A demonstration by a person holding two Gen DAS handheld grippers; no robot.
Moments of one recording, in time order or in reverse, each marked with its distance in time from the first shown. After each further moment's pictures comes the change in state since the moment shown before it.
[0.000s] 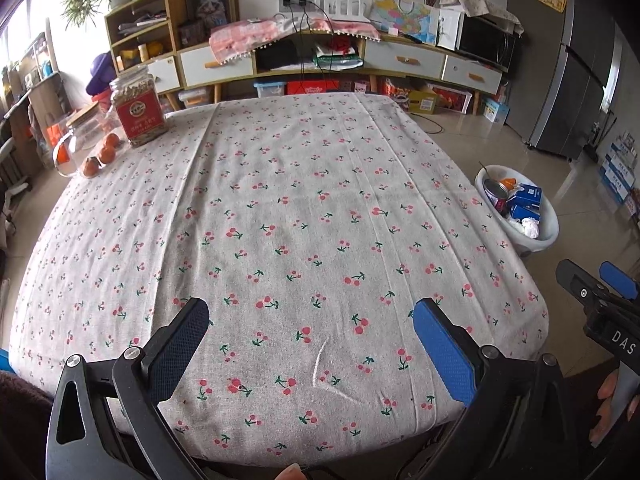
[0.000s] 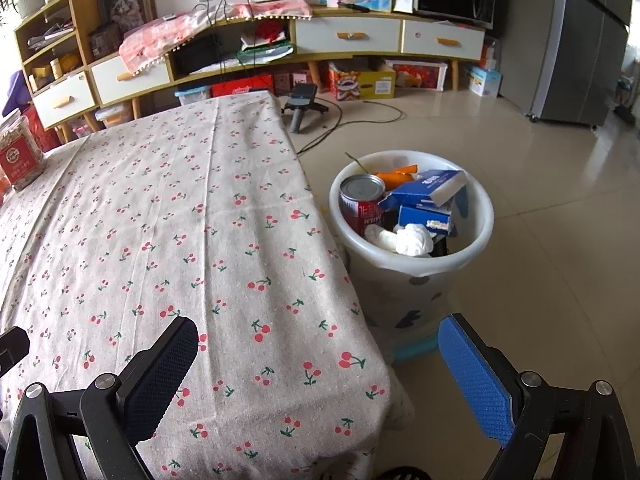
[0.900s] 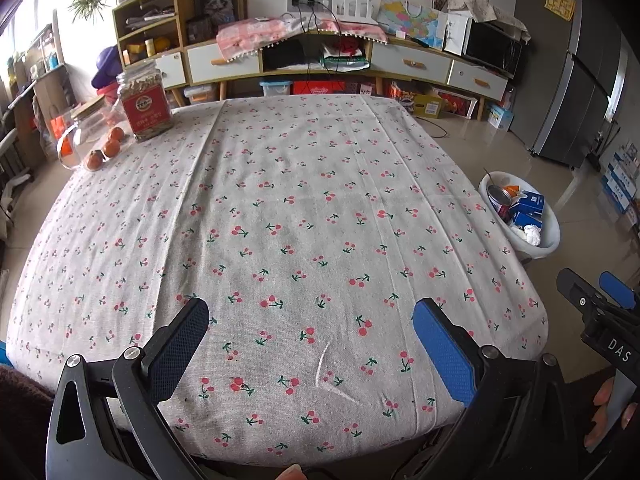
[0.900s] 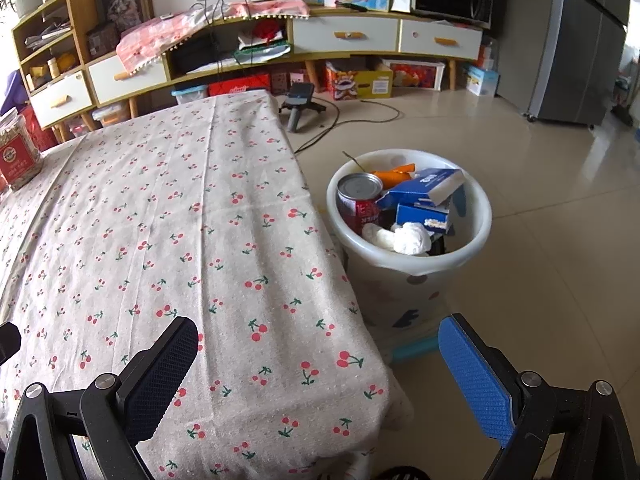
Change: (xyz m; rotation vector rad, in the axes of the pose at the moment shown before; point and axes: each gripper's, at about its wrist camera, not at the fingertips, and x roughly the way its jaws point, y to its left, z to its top) left arm 0.000 0.006 0.001 -0.030 -0.002 -0.001; right arm 0.000 -0.001 -0.004 0.002 0.000 -0.008
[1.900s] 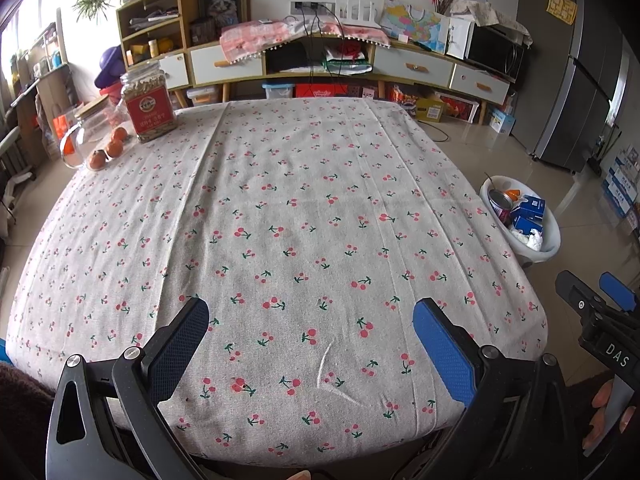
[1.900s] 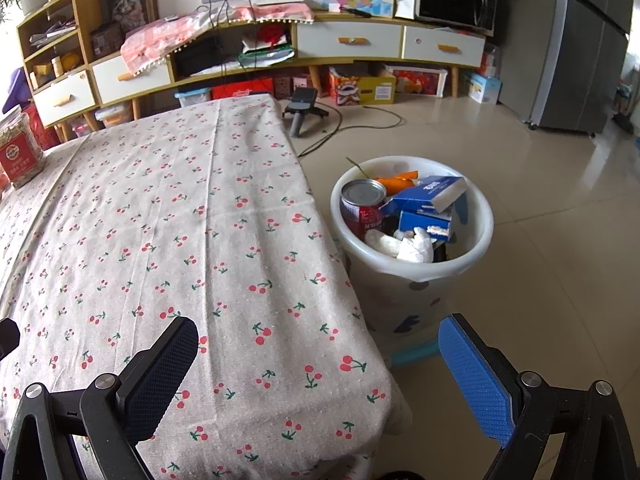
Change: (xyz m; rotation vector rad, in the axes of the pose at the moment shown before) left arm -0.004 0.002 0.000 -0.010 -0.009 0.007; right arm 0.000 0.005 0.001 -0.017 -0.017 -0.001
